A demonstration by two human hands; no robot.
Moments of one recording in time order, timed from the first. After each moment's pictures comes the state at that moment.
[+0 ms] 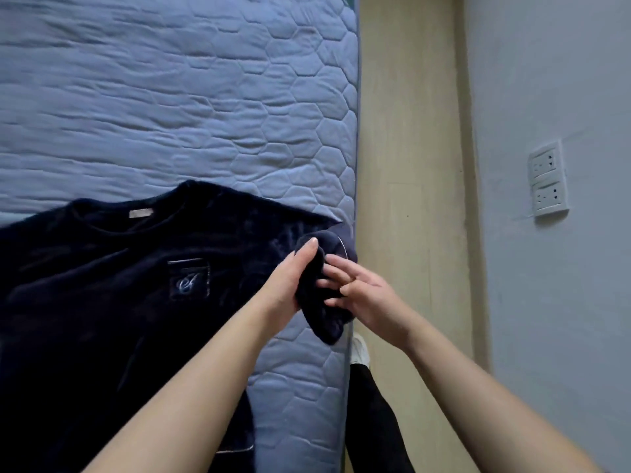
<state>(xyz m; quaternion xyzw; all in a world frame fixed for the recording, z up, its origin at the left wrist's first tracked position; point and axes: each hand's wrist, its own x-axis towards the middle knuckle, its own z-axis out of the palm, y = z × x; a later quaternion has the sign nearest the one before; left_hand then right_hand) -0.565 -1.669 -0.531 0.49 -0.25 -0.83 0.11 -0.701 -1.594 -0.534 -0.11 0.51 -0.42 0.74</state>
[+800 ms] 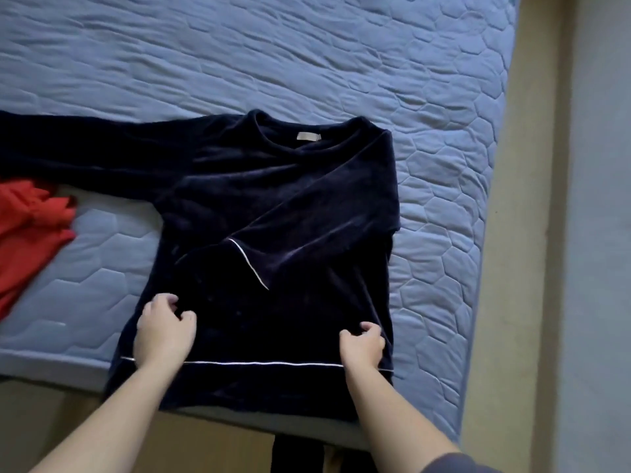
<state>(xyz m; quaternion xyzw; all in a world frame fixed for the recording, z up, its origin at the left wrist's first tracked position) -0.028 -1.566 -0.623 0.85 -0.45 -0.29 -0.02 -0.299 -1.488 -0.646 -0.03 0.90 -0.12 0.42</state>
